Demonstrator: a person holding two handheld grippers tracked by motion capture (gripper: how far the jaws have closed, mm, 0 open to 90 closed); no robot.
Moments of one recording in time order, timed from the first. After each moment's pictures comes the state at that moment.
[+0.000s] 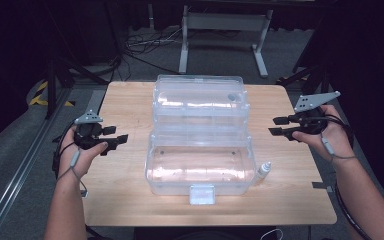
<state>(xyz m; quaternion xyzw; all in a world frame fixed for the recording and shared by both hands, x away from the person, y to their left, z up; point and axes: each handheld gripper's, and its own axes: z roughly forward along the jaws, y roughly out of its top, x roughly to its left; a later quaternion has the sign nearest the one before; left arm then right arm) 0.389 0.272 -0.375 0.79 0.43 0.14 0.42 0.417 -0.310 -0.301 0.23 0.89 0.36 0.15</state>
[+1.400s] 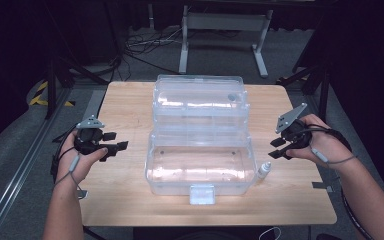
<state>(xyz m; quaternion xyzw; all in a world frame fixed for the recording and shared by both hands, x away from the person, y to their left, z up) 0.382 0.269 -0.379 0.80 0.43 0.12 0.40 0.406 -0.285 -0.325 0.17 0.96 0.19 0.07</state>
